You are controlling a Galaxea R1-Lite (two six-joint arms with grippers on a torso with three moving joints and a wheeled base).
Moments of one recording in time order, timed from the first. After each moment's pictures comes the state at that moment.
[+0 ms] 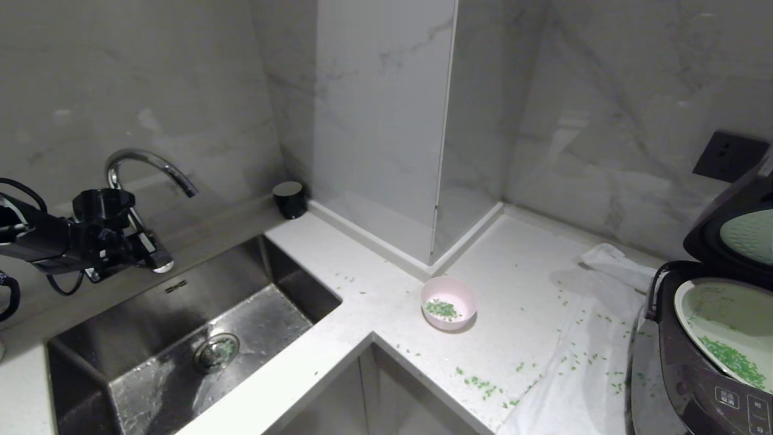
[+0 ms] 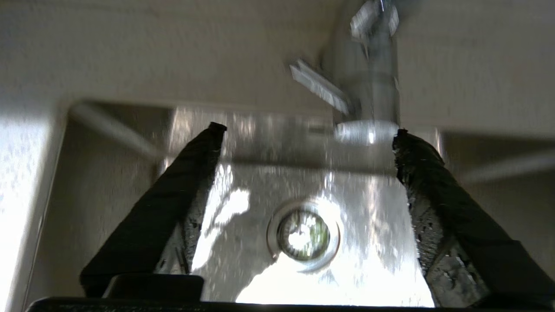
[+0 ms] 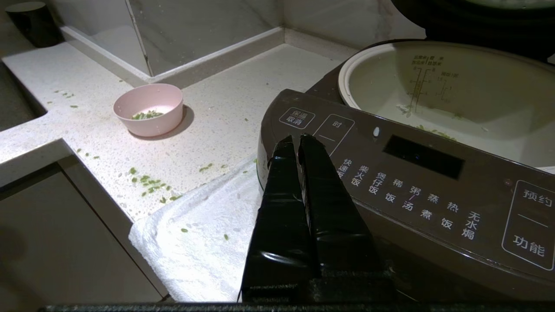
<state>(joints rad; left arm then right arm) 0.32 2.31 -1.52 -0.20 0.37 -0.39 0.00 0.00 0.00 0.00 0.00 -0.01</state>
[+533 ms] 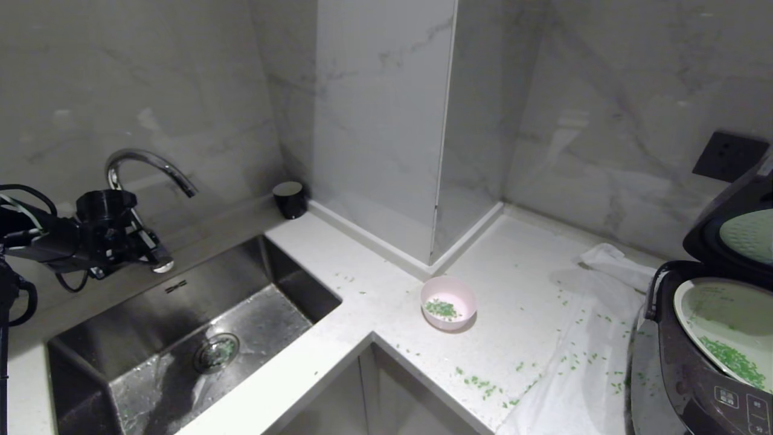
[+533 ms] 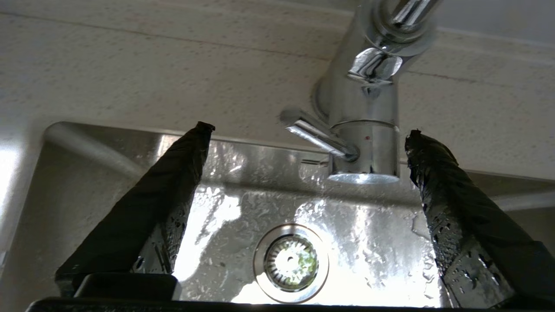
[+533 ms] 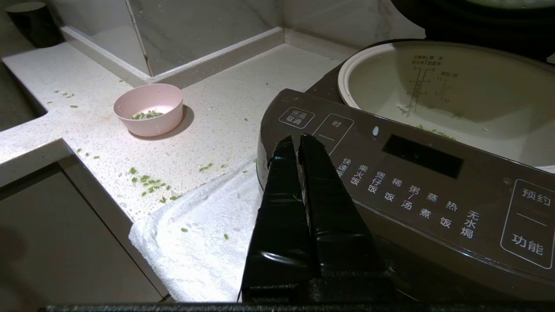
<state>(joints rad) 0.33 2.40 -1.64 -0.20 0.37 -0.42 0.00 0.00 0.00 0.00 0.00 -0.01</state>
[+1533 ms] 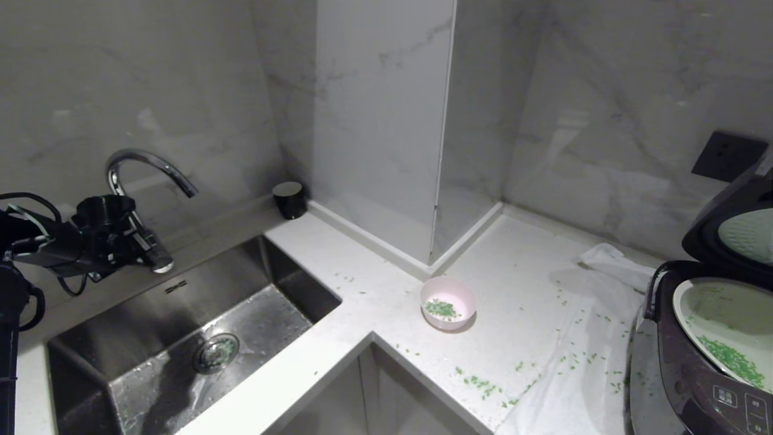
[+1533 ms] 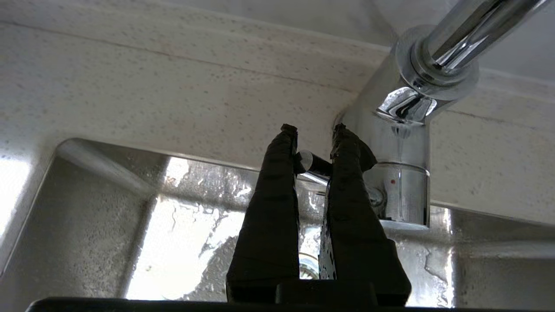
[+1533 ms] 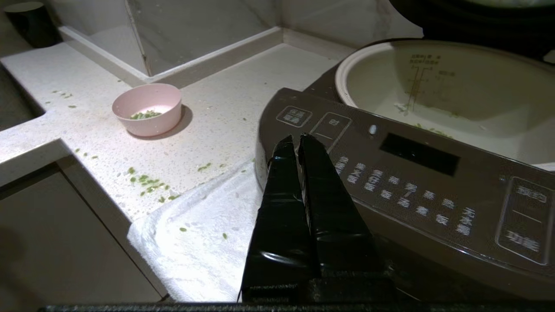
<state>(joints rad) 0.36 2.47 -1.71 -0.21 0.44 -0.42 0.00 0.00 0.00 0.00 0.00 -0.01</state>
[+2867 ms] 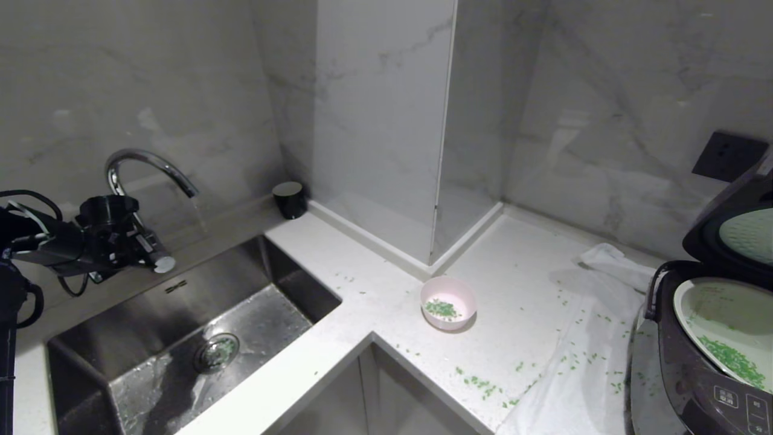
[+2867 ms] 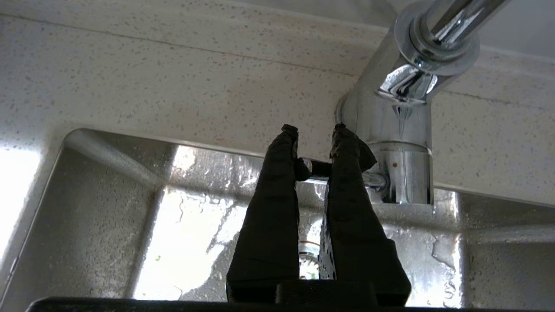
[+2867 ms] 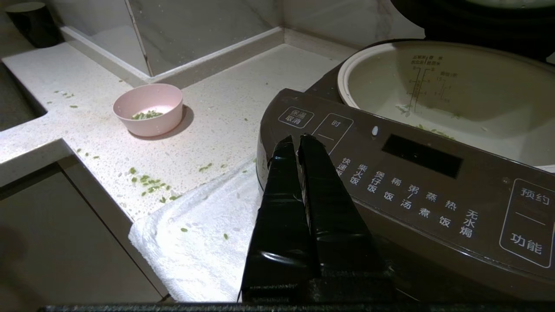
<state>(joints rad) 0.34 2.44 -1.66 -0.19 0.44 -0.41 0.00 0.00 0.00 0.00 0.00 -0.01</state>
